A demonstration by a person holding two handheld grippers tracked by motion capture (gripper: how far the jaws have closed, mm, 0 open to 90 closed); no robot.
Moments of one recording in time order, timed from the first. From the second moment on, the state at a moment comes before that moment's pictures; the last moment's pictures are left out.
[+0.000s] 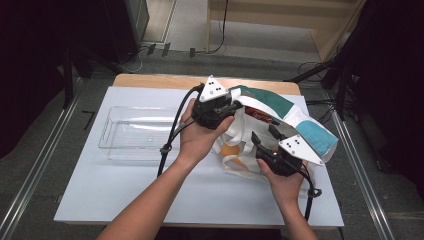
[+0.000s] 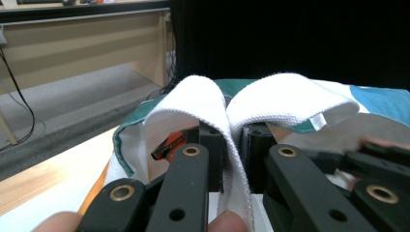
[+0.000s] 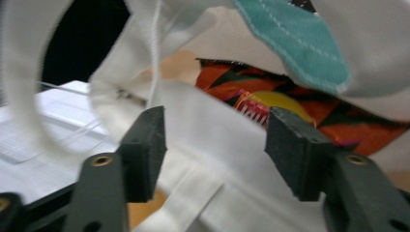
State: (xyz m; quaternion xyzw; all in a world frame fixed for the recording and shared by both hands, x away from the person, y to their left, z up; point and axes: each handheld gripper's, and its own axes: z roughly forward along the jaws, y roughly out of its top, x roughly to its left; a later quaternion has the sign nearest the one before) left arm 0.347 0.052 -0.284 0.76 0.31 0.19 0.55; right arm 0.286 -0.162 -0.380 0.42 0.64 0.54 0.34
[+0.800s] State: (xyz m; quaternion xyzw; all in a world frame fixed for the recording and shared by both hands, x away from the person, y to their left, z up) left arm 0.352 0.057 -0.282 0.76 0.30 0.20 0.54; right arm 0.299 -0.159 -0.415 0.43 0.72 0.47 0.28
